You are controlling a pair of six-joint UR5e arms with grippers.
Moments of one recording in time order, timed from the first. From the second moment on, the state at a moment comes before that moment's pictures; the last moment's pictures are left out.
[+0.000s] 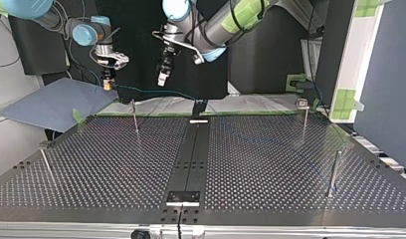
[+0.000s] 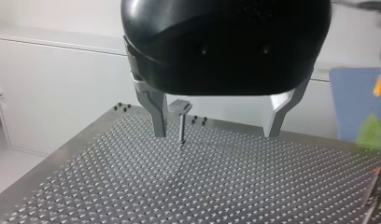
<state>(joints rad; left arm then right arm) -0.89 -2.16 -1.73 -2.34 -2.07 -1.78 1.62 -0.68 1.94 -1.13 1.31 1.62</state>
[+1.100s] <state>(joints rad) -0.85 -2.46 -1.72 -2.06 -2.08 -1.75 1.62 -0.68 1.94 -1.13 1.31 1.63</state>
